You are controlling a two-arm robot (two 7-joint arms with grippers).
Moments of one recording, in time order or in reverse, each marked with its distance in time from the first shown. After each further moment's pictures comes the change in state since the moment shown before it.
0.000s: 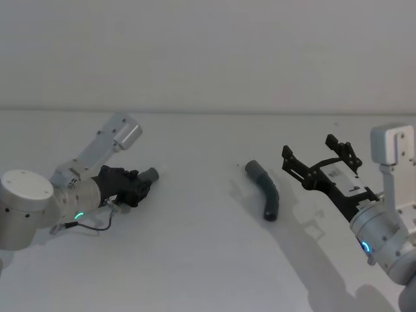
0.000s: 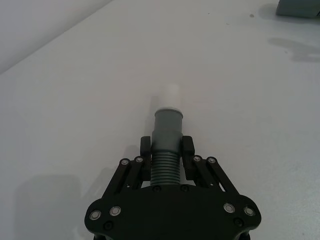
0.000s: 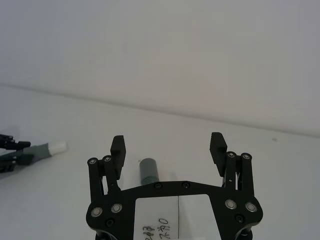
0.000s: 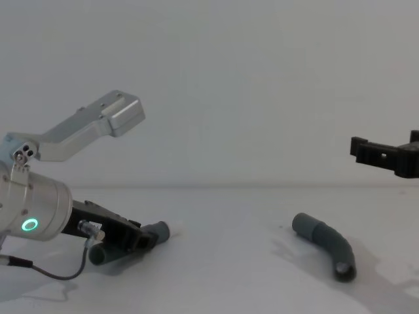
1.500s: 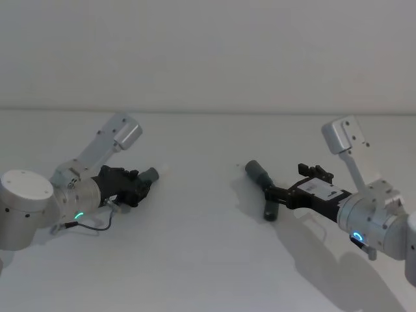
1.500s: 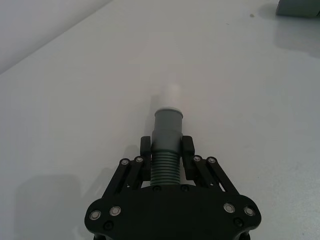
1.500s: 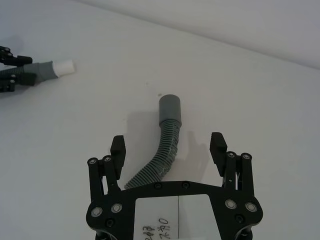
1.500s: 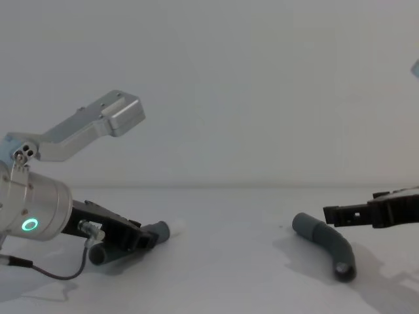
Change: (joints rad) left arm 0.000 0.000 0.000 0.000 0.000 0.000 0.000; right arm 0.169 0.068 -0.076 0.077 0.008 0.412 0.147
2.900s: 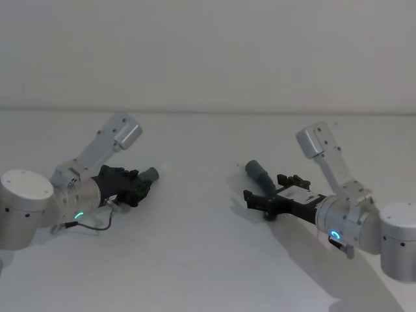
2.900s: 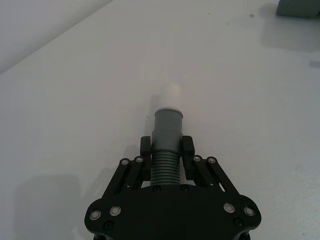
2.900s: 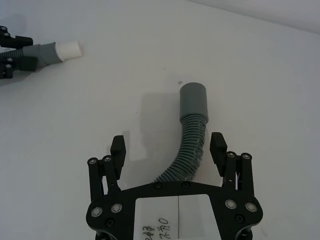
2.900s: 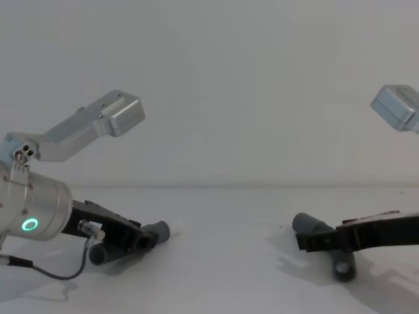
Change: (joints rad) left arm 0.000 0.000 0.000 0.000 0.000 0.000 0.000; right arm 0.091 -0.057 -0.054 0.167 -0.017 0.002 0.068
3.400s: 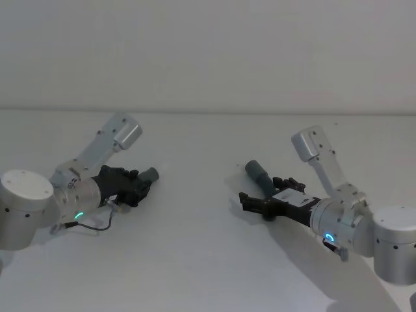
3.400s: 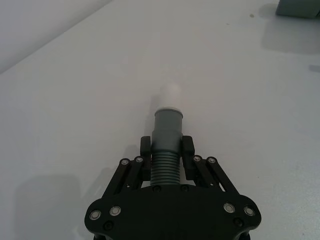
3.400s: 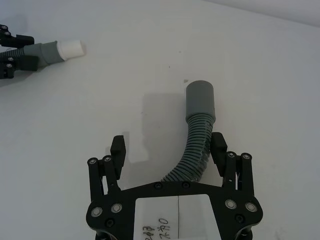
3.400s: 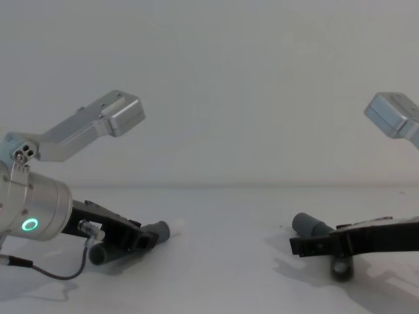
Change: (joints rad) left arm 0.000 0.000 0.000 0.000 0.000 0.000 0.000; right arm 0.000 -0.018 -0.007 0.022 -0.001 -0.016 -0.005
